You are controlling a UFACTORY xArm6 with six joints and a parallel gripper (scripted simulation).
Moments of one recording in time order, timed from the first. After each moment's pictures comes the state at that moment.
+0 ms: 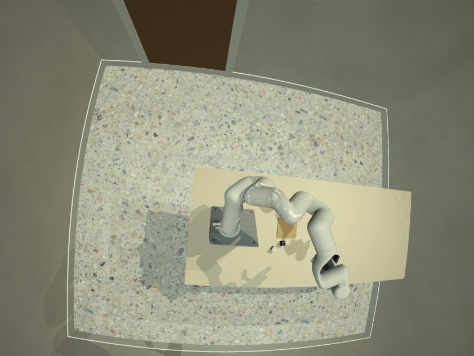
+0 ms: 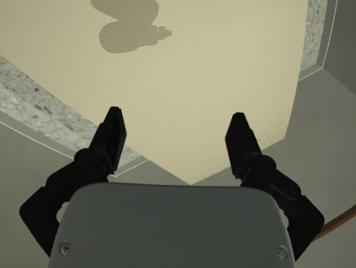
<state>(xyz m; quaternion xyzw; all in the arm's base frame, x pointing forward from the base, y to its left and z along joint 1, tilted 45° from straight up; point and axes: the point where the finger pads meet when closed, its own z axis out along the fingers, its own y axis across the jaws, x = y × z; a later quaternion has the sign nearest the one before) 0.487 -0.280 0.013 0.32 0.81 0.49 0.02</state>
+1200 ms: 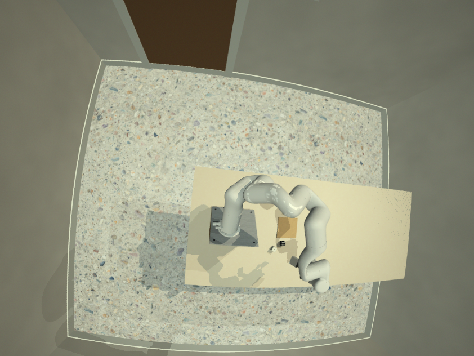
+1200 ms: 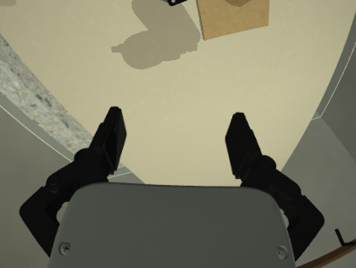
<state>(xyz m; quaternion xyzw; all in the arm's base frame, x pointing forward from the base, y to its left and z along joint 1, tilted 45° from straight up) 0.412 -0.223 -0.060 0.22 0.86 0.45 0.02</state>
